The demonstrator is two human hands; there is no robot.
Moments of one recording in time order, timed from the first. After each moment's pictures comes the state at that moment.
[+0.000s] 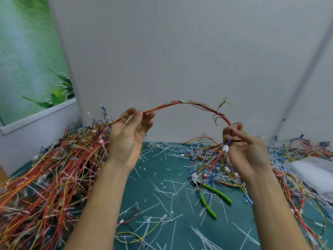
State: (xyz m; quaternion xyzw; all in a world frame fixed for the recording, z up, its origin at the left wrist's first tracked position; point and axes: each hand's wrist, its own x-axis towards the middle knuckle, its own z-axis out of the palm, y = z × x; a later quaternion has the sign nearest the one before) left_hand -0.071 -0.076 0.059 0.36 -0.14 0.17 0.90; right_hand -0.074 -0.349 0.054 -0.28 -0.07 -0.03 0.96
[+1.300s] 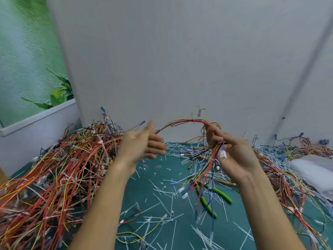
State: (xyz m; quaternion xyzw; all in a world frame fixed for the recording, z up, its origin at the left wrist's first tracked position) left_hand -0.075 -0.080 0.045 0.67 0.00 0.05 0.74; right_hand -0.091 -0.322 0.064 -0.23 -0.05 0.12 0.96
